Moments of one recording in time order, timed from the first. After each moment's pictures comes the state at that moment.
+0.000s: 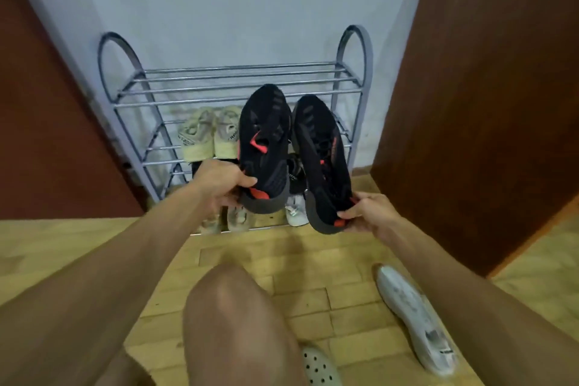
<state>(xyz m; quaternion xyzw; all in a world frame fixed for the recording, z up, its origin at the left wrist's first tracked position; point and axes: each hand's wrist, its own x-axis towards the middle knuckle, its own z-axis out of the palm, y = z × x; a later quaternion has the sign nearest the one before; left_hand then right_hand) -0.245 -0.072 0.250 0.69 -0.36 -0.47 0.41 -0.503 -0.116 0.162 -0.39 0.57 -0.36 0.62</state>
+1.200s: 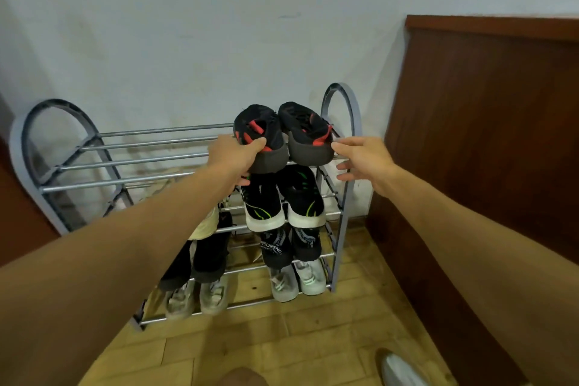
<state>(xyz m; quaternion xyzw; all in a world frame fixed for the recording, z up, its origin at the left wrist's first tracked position) -0.292 -0.261 0.318 0.70 -0.43 -0.33 0.46 -0.505 -0.294 0.301 -0.54 0.57 -0.43 0.44</state>
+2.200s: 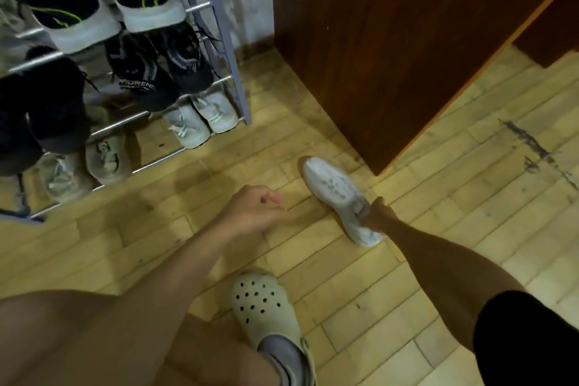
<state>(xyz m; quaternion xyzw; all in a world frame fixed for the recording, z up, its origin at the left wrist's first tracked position) -0.432 -0.092 0.017 0.60 -0.63 -0.50 -0.01 -0.703 -0.043 -0.112 -0.32 0.85 0.06 0.42</state>
